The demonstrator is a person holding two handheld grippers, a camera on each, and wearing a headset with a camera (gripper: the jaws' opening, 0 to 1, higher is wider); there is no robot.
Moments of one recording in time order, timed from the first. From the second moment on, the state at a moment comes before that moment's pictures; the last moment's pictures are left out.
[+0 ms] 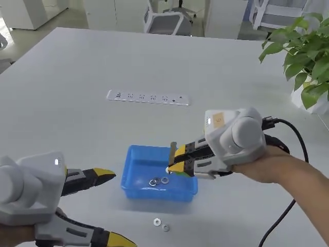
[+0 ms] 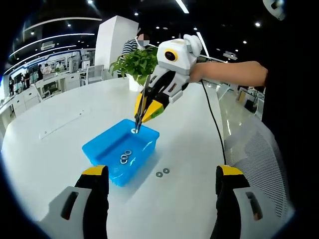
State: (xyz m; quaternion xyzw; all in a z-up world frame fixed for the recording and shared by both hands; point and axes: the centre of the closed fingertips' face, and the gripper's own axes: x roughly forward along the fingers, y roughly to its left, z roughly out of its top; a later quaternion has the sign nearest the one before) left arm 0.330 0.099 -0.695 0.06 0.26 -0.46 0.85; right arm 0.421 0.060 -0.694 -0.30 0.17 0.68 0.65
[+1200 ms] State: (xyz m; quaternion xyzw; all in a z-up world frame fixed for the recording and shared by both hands) left arm 0.347 0.099 -0.686 0.05 0.26 -0.45 0.85; right arm 0.450 0.060 -0.756 -0.30 0.21 0.67 0.65
